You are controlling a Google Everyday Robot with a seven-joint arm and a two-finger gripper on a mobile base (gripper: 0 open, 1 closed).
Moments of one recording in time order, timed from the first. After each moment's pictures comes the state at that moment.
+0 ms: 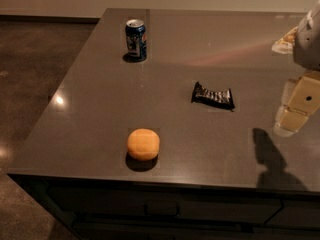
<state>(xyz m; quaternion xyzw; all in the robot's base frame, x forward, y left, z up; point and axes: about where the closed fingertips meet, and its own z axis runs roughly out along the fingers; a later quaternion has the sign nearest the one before) 0.438 -0.216 0.977 -0.60 0.78 -0.04 0.16</state>
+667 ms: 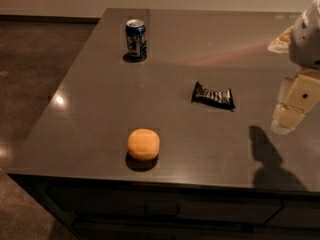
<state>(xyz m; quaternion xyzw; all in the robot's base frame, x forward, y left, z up) 0.444 -0.212 0.975 -0.61 0.78 -0.03 0.16</state>
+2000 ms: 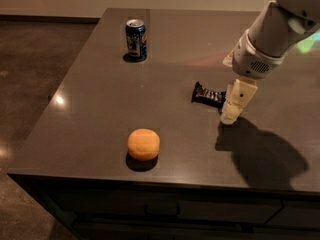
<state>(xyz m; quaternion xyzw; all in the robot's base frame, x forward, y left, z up) 0.536 -0.168 0.891 -0.62 0.76 0.03 0.17</state>
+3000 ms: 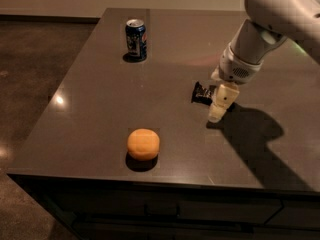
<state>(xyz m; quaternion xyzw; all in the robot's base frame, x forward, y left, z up) 0.572 -0.156 0.841 -0.62 0.77 0.07 0.13</state>
